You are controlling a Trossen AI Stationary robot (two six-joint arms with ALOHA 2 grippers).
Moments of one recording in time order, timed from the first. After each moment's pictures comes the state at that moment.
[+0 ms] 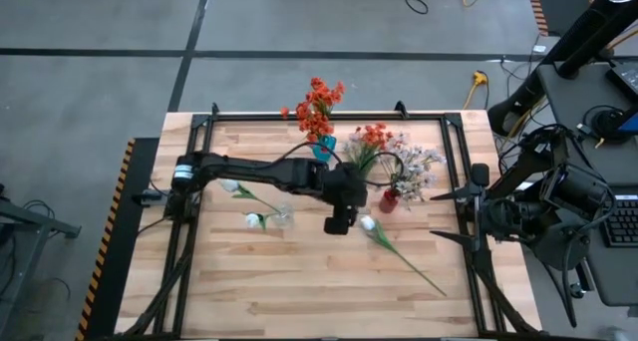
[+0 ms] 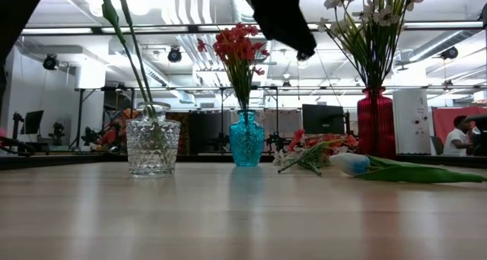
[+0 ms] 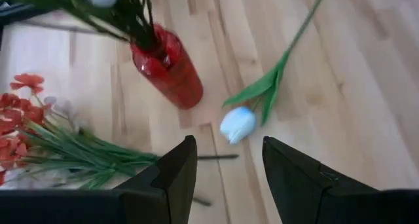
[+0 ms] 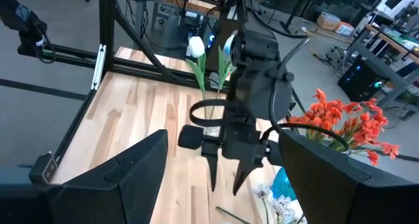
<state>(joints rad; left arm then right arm) -0.05 2.02 1.87 -0.72 -0.03 0.19 0.98 1.30 1.83 -1.23 0.99 0.35</state>
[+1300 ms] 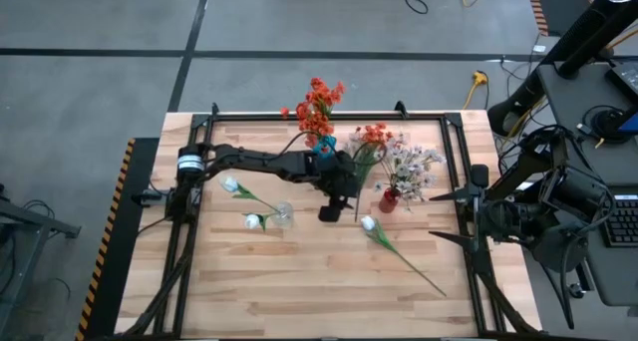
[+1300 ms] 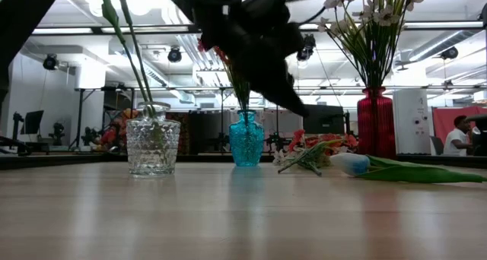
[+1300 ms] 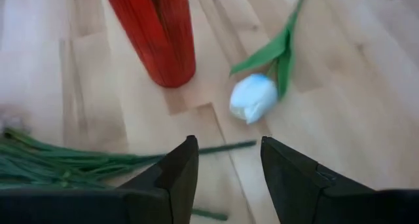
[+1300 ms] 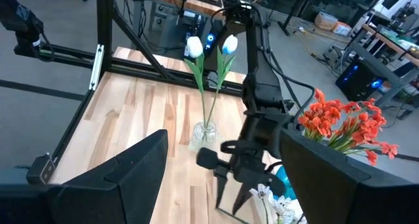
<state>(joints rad) 0.11 2.03 1.51 -0.31 0.28 0.34 0.98 1.31 1.83 -1.23 1.00 0.36</state>
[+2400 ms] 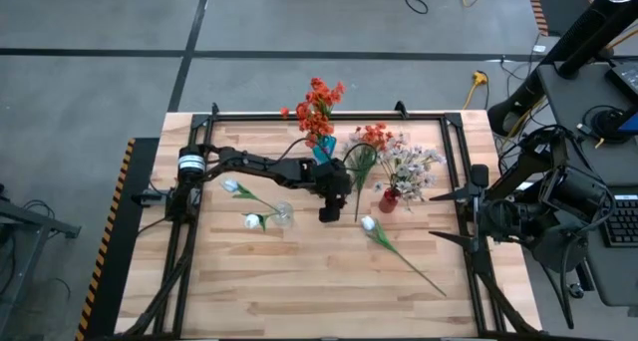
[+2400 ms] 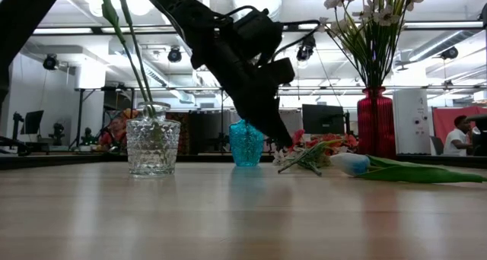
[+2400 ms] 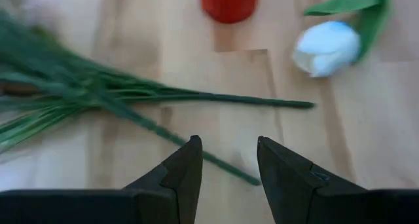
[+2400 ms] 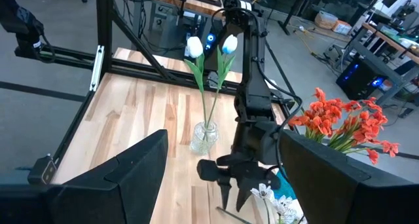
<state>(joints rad) 0.12 2.04 1.36 -0.18 0.09 0.16 0.98 1.31 1.83 -1.23 1.00 0.37</state>
